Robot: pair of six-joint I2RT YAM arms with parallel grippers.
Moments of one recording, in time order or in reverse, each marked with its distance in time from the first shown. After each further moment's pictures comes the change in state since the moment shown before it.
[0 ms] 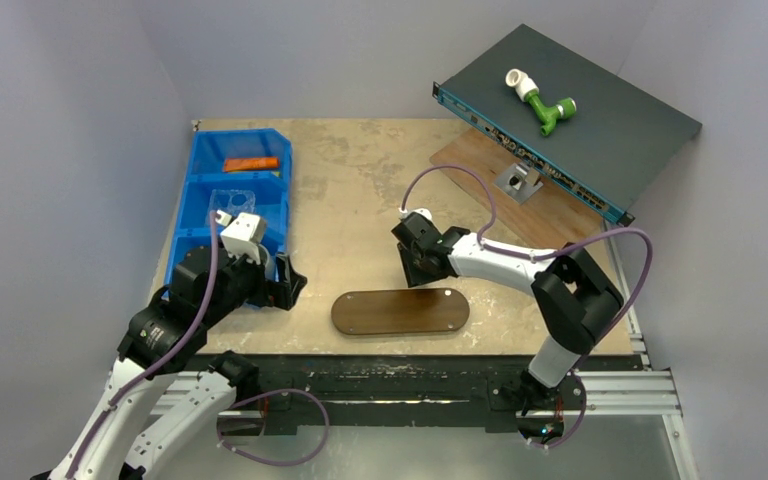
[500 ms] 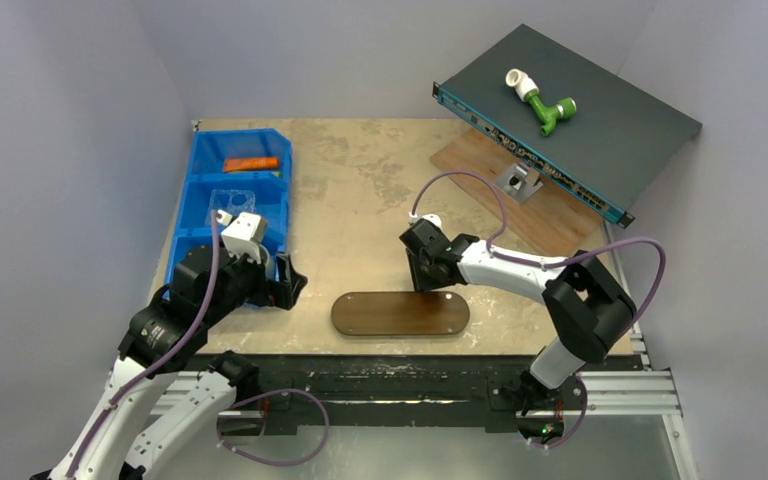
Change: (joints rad) left arm 0.000 0.005 0.000 0.000 -0.001 -0.001; right arm 0.000 -0.073 -0.095 0.023 0.000 0.055
